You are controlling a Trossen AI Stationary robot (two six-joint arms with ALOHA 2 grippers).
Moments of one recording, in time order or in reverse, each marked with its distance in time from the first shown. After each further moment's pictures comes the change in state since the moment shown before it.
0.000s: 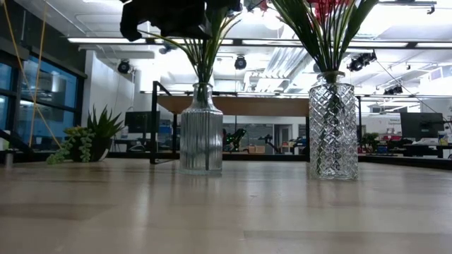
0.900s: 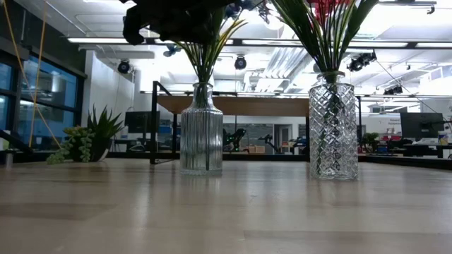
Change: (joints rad) left arm -0.007 -0.001 0.000 0.002 0.072 -0.011; right arm 0.000 0.000 0.000 0.000 0.004 0.029
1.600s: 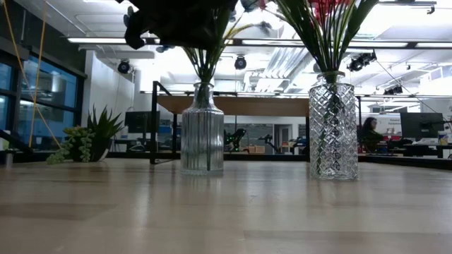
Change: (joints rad) left arm -0.007 -0.001 0.000 -0.027 0.116 0.000; right arm 0.001 0.000 0.000 0.000 0.008 0.000
